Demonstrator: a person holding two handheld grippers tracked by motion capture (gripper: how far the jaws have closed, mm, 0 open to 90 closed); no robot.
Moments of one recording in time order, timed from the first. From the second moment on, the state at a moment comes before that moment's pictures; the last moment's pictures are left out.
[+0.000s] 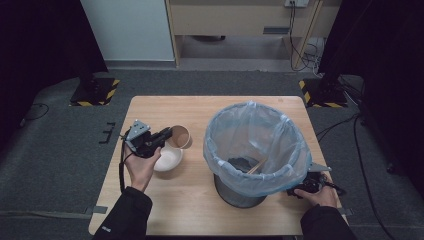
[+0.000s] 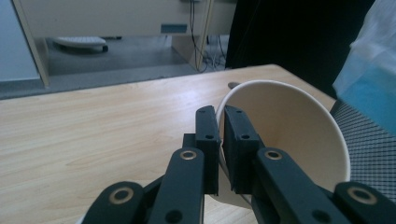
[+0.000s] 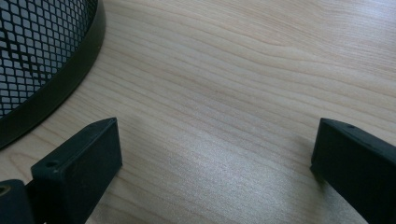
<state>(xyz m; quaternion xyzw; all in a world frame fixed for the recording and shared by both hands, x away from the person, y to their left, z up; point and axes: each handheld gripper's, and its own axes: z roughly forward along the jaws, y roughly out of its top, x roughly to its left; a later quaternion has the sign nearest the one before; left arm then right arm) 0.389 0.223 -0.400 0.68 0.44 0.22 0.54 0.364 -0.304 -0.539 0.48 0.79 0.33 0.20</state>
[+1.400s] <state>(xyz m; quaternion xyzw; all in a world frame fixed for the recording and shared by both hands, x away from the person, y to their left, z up) 0.324 0.245 -0.298 0.57 0.35 0.30 0.68 0.364 -0.304 -0.539 0.48 0.79 0.33 0.20</state>
